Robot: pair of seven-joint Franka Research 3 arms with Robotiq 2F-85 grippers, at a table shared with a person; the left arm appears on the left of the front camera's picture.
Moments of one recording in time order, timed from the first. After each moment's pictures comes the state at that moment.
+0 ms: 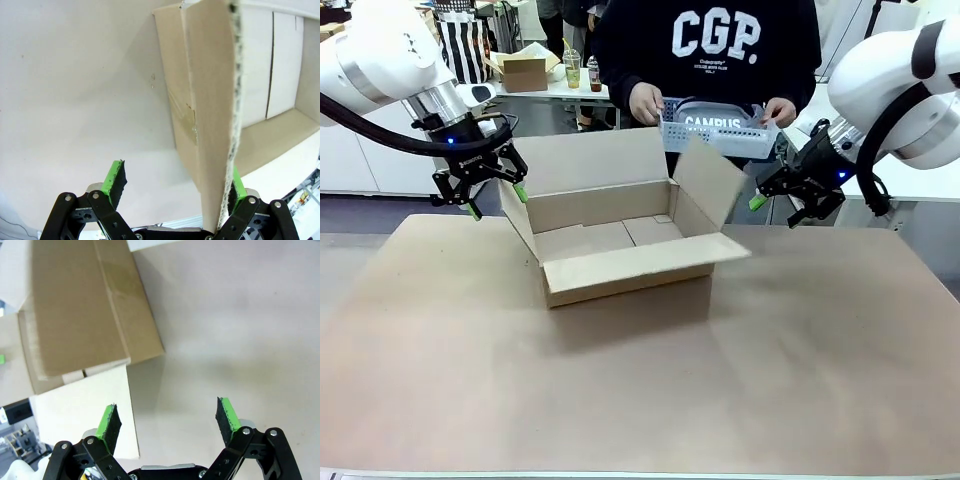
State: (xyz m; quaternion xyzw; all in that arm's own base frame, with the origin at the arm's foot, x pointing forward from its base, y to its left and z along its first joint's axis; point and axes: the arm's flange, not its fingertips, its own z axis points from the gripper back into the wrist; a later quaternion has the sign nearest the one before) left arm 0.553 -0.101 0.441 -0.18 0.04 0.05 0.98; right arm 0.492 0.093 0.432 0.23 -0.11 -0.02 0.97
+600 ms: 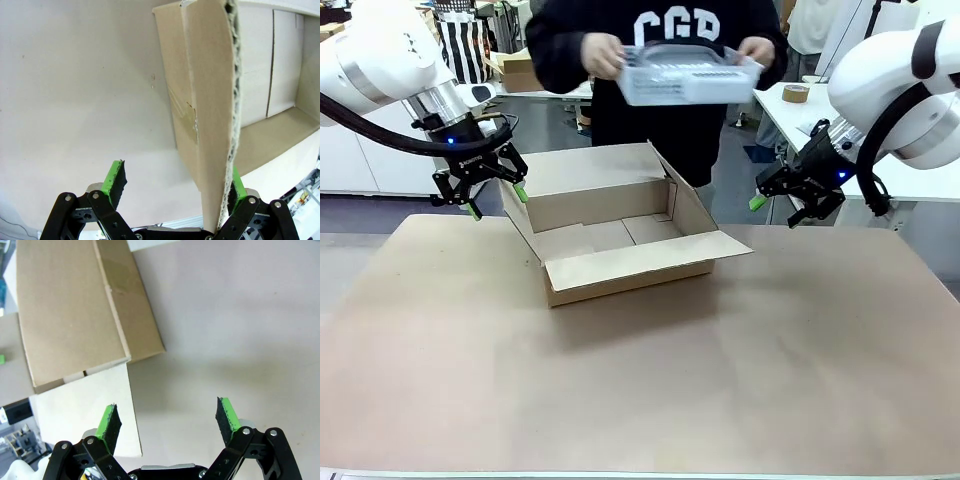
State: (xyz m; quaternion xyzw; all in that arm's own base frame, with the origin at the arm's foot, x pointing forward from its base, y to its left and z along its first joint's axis) left arm 0.553 -0.101 0.441 -0.18 0.04 0.05 0.98; right arm 0.492 0.093 0.432 0.23 -0.11 -0.02 0.97
